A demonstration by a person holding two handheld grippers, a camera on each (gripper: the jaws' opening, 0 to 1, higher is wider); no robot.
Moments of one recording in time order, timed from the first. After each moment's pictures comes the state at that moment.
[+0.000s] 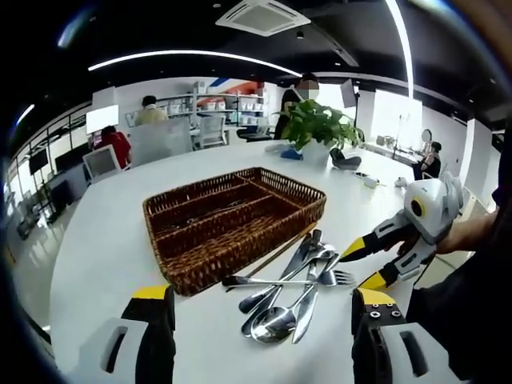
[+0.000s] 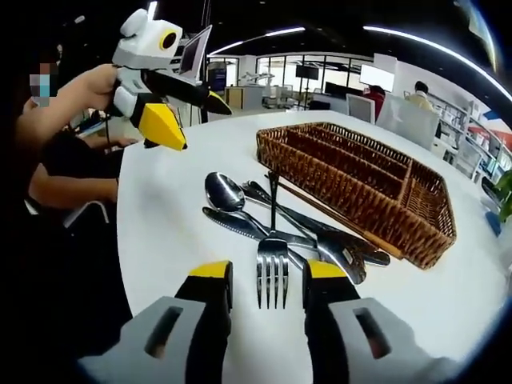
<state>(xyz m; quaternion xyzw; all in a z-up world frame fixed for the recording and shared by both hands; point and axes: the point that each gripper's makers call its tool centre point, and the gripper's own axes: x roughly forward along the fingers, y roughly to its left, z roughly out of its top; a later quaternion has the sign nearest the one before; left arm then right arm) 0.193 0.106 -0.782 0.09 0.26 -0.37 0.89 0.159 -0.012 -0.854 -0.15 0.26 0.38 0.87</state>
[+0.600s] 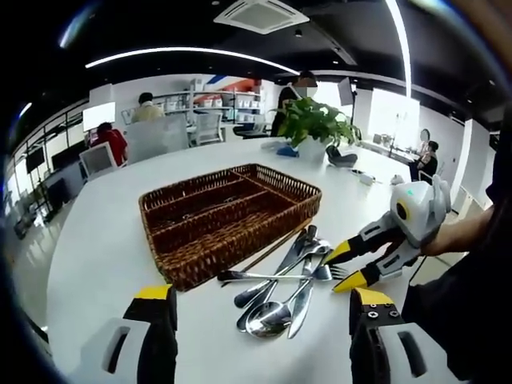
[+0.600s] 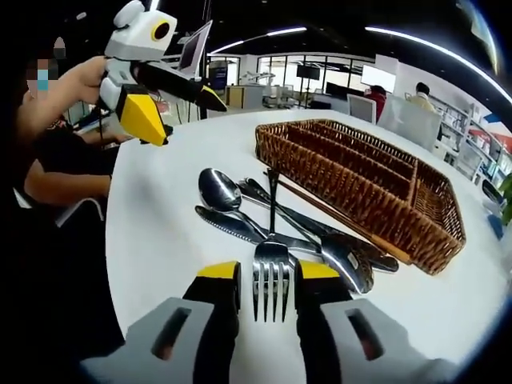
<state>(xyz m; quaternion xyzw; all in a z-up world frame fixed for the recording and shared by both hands) 0.188 0.106 -0.786 0.08 0.27 -0.38 0.88 0.168 -0.004 -0.866 -0.16 0.26 0.39 0.87</state>
